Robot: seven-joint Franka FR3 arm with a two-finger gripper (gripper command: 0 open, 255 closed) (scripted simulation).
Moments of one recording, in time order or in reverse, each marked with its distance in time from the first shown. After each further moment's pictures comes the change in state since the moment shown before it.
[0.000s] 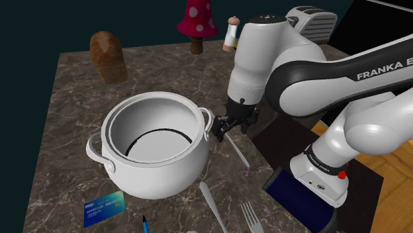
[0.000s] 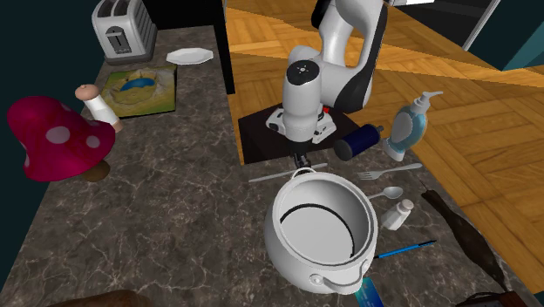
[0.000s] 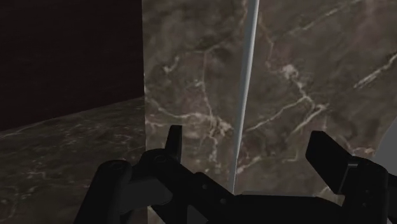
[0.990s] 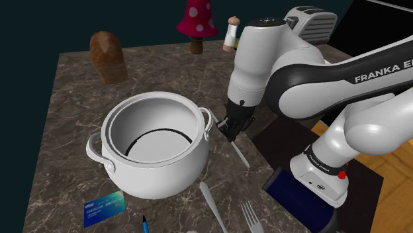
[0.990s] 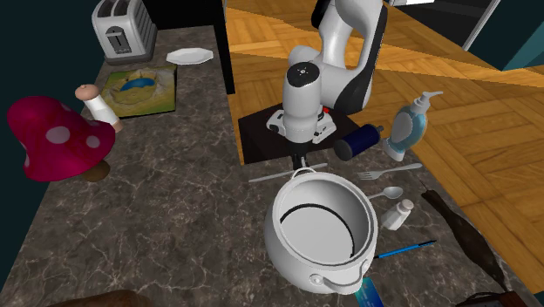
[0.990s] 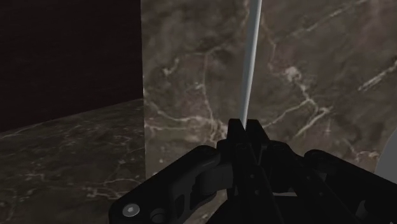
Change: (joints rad) arm 0.001 0.007 0.006 -0.008 0.004 0.016 0.001
